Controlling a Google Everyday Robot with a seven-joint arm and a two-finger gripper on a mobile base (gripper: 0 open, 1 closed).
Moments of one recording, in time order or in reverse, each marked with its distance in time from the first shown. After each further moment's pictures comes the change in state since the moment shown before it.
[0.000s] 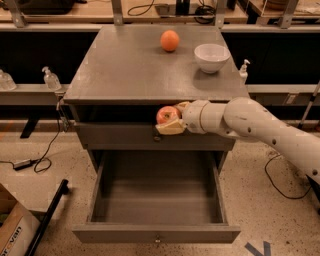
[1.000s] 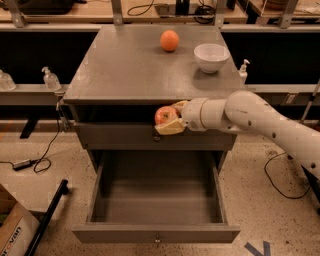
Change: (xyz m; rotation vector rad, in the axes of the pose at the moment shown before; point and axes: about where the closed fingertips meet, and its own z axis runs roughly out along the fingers) arm 0.000 0.005 0.000 -0.068 0.018 -0.012
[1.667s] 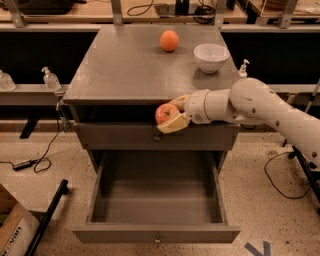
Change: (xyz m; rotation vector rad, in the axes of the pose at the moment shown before) arm -0.011 -0.009 -0.010 -0.067 0.016 -0.061
